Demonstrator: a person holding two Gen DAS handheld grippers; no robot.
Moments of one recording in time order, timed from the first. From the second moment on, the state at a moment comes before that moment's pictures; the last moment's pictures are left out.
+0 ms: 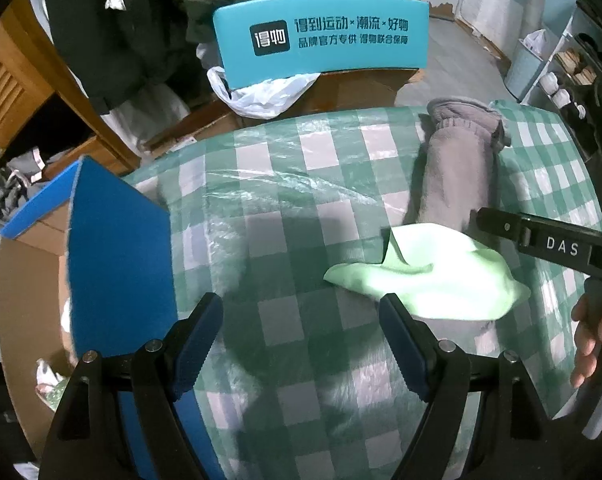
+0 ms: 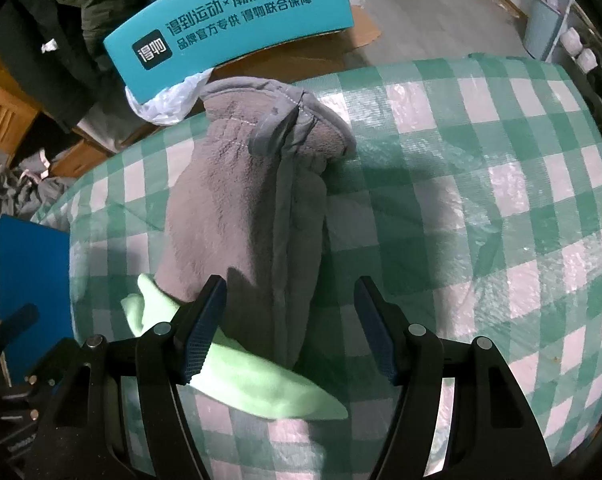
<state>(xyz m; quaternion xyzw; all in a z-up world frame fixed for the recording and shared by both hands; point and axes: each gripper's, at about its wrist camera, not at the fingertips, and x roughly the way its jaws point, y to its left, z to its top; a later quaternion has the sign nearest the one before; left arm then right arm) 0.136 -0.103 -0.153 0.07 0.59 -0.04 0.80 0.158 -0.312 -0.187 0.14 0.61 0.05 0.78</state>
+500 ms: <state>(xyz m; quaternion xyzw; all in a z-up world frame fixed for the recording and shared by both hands) 0.139 -0.097 -0.171 0.06 0.61 -0.05 0.79 0.173 -0.300 -0.209 0.13 0.62 0.05 0.77</state>
